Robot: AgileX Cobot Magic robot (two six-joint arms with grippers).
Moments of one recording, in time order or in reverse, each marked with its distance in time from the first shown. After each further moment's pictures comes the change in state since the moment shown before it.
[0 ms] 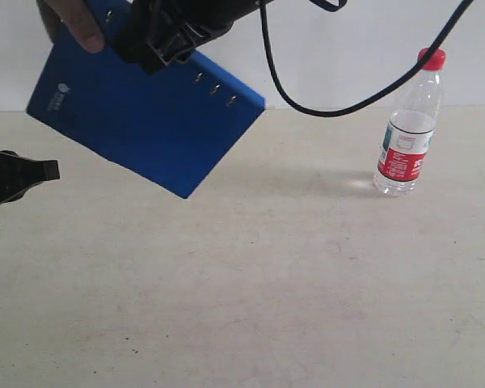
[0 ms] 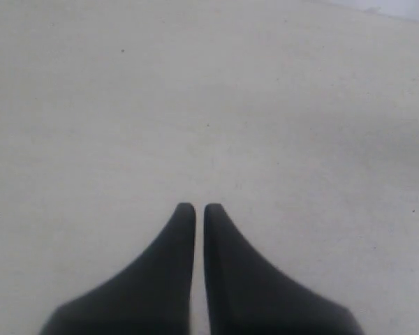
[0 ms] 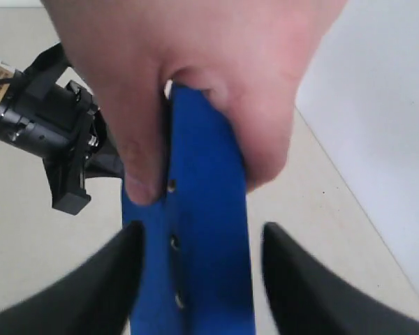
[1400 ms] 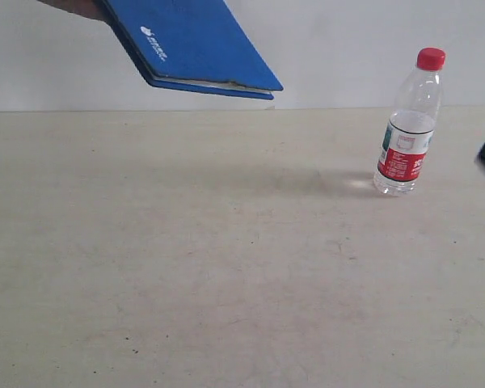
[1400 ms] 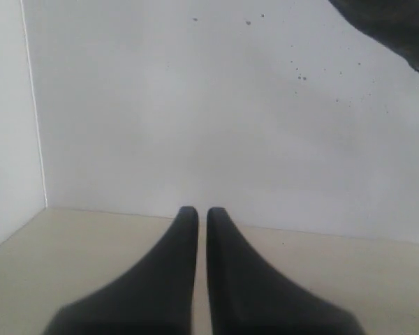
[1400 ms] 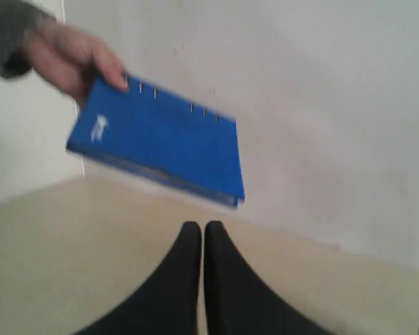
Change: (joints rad) left arm 0.000 -1.369 0.256 0.003 0.595 0.124; right arm 0.002 -1.319 1.348 -0.811 -0.796 1.223
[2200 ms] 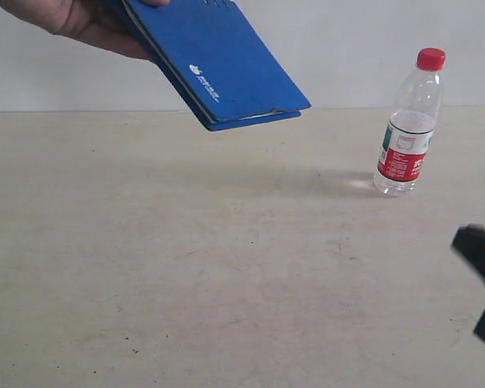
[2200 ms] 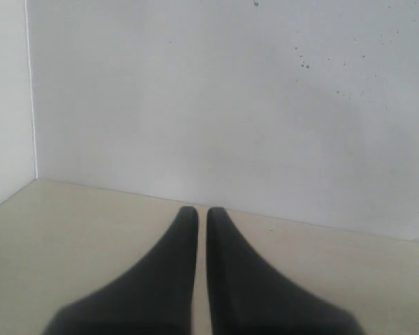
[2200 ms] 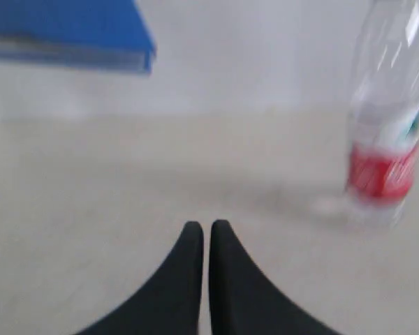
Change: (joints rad) left arm 0.000 -0.002 0.001 -0.068 0.037 0.000; right arm -0.125 0.199 0.246 0.227 -0.265 -0.051
